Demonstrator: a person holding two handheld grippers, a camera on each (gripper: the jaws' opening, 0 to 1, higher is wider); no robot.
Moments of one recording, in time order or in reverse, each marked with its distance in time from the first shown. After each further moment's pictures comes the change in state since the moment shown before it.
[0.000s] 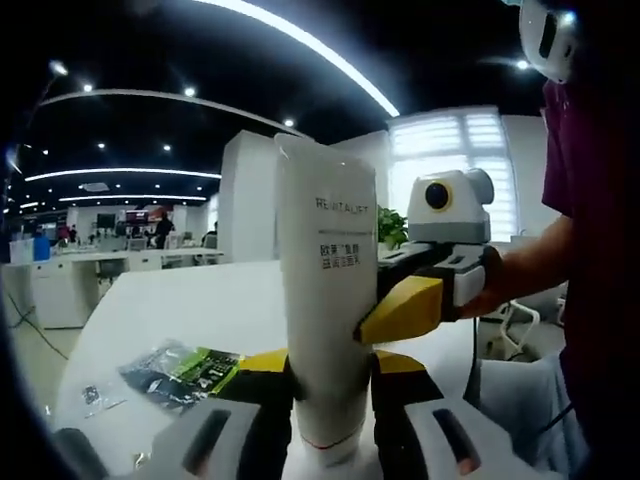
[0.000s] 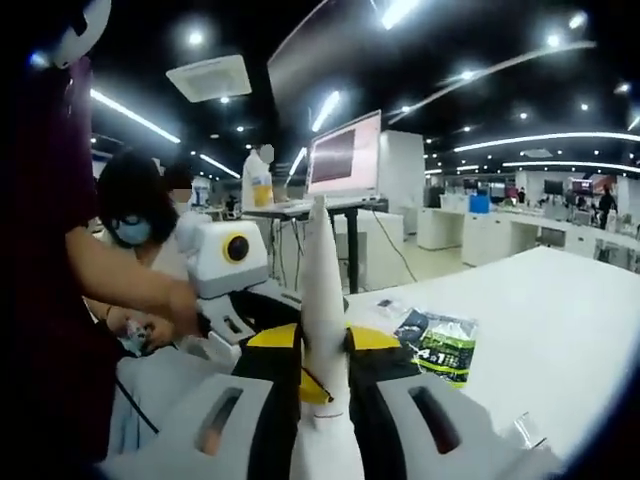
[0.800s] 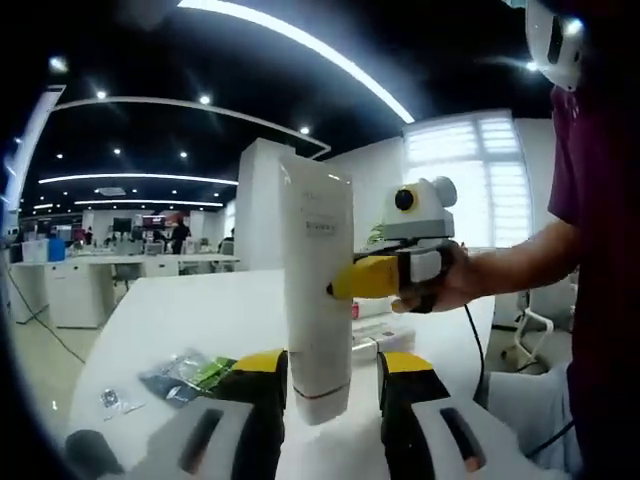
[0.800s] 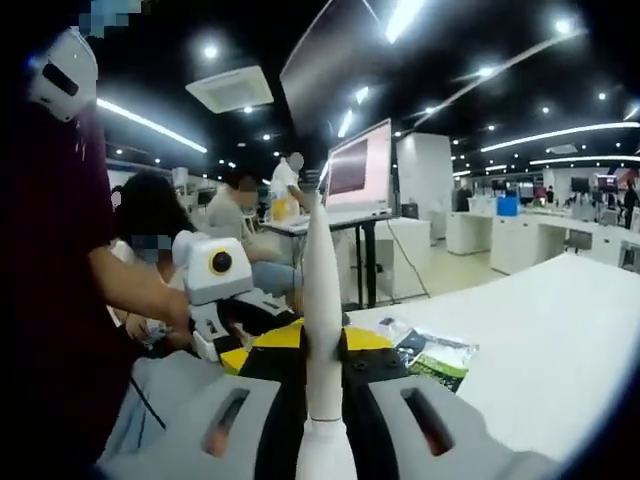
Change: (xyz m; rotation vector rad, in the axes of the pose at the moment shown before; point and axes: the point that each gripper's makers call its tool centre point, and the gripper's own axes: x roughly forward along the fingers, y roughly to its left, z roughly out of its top) left arm -0.011 0.009 0.016 -0.005 -0.037 0.079; right arm -0.011 -0.041 0.034 -0.002 -0.041 0.145
